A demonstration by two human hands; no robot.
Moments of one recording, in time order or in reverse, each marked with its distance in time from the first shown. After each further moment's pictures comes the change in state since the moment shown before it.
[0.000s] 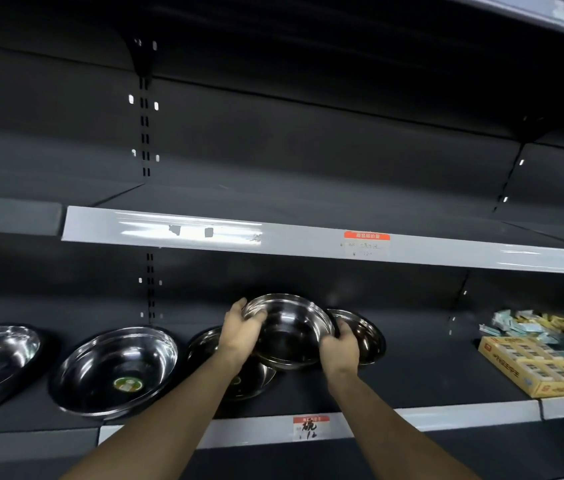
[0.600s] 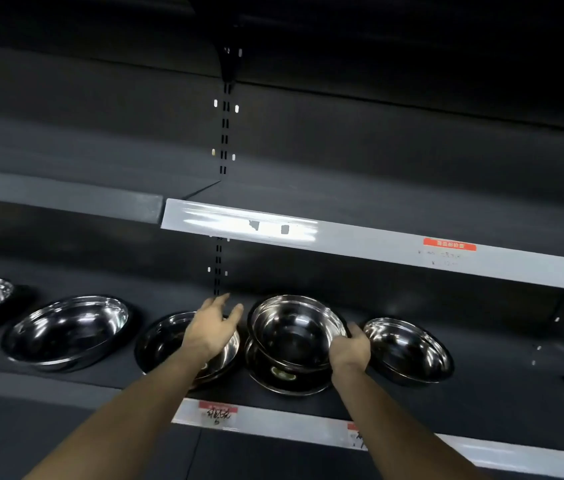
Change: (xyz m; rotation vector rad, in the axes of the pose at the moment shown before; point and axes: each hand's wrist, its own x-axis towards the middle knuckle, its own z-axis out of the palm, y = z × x) left_hand -0.007 -0.009 -0.153 0.671 0.238 0.149; right_hand -0.021 0.003 0.085 -0.006 -0.010 0.100
